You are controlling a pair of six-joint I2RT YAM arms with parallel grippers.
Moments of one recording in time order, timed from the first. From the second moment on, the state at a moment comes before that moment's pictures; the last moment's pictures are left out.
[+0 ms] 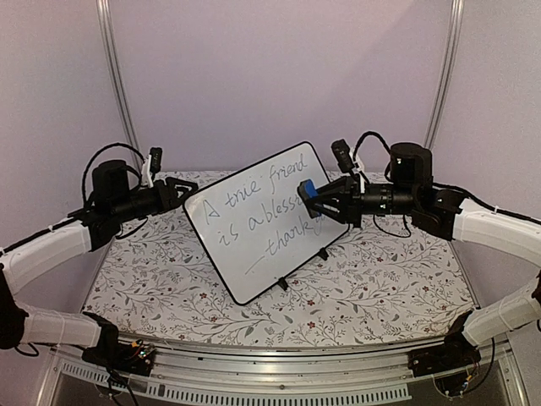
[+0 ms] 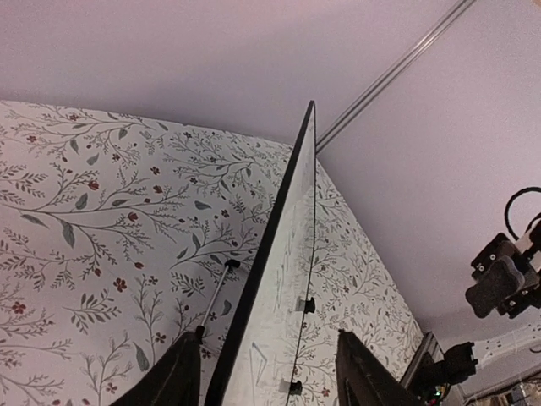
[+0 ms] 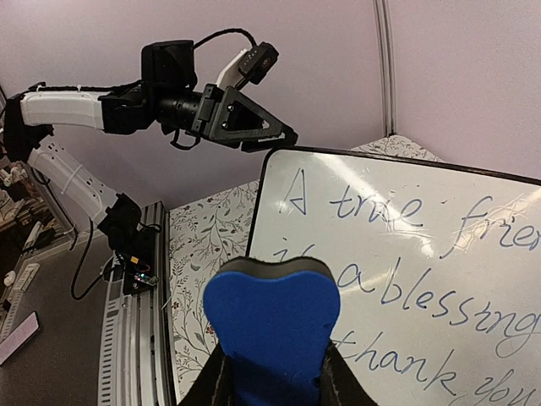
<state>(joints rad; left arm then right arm) -0.31 1.13 0.73 0.16 0.48 -0.57 0.72 1.29 0.99 0.07 -0.59 0.07</state>
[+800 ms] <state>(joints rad) -0.28 1.45 1.11 -0.14 0.46 -0.28 0.72 1.33 1.02 0.04 -0.60 0.08</state>
